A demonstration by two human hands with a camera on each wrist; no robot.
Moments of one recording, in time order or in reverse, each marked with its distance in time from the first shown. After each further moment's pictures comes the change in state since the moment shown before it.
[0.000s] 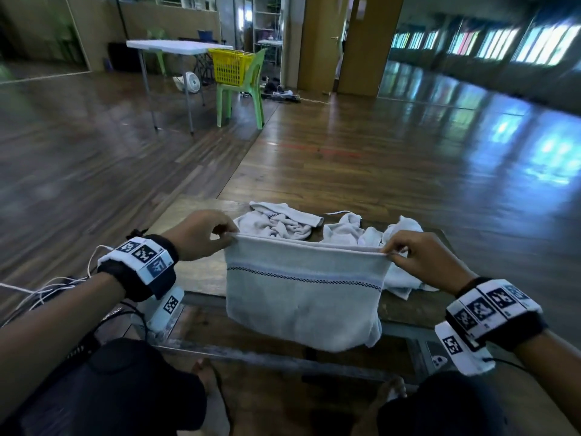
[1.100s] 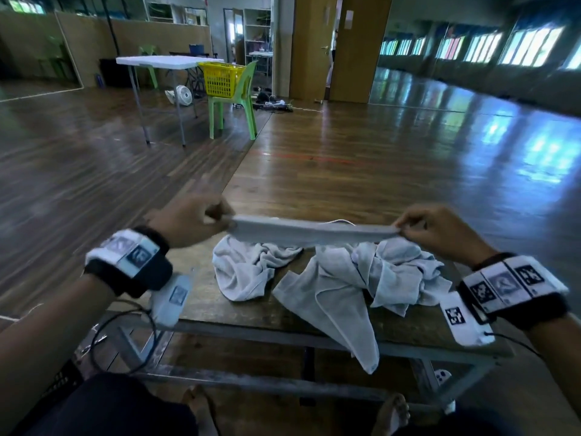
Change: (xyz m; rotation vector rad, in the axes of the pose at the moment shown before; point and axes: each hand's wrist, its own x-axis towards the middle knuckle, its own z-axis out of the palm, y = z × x) left_hand 0.049 0.021 -0.037 -0.123 0.048 -0.014; right_hand 0.044 0.015 -0.058 -0.044 0.047 0.093
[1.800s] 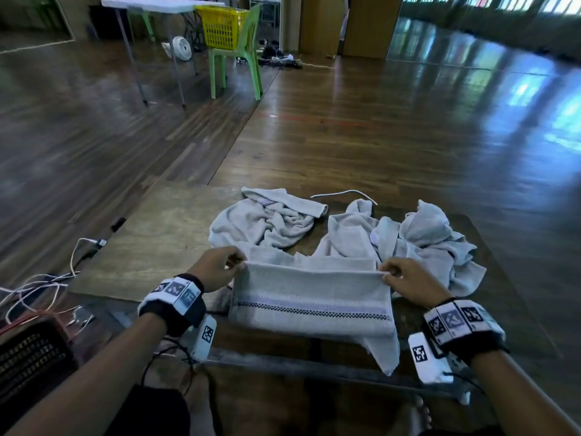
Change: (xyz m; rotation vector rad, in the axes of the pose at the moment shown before) left_hand -0.009 -0.115 0.168 0.003 -0.187 -0.302; right_hand -0.014 0.082 0.181 0.100 -0.320 0.395
